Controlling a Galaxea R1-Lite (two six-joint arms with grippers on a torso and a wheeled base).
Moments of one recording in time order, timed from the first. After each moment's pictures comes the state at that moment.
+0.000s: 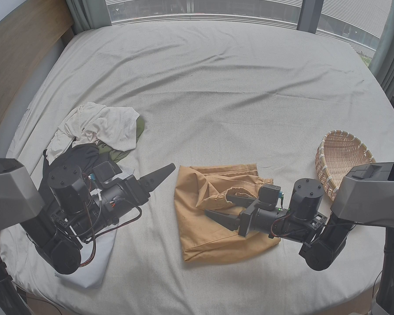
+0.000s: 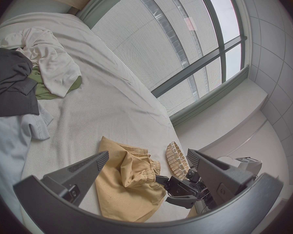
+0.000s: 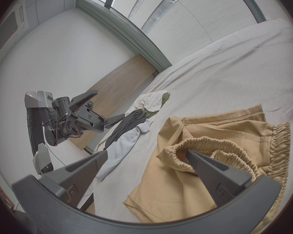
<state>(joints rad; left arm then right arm) -0.41 2.01 -0.47 -1.55 -0.31 -0.69 0.56 2.27 -0.64 -1.52 0.45 0.33</state>
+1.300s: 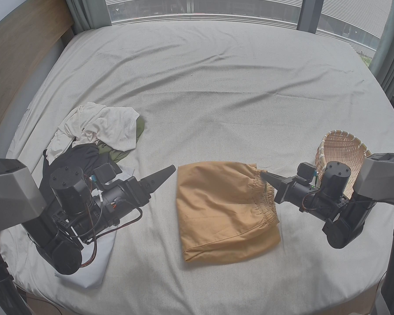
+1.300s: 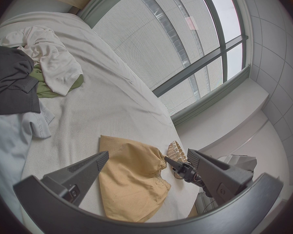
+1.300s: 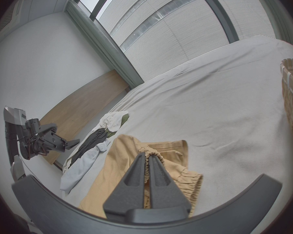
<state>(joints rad) -0.41 2.02 -0.47 -1.55 -0.31 -0.69 0.30 2.23 -0.64 -1.54 0.39 0.31</state>
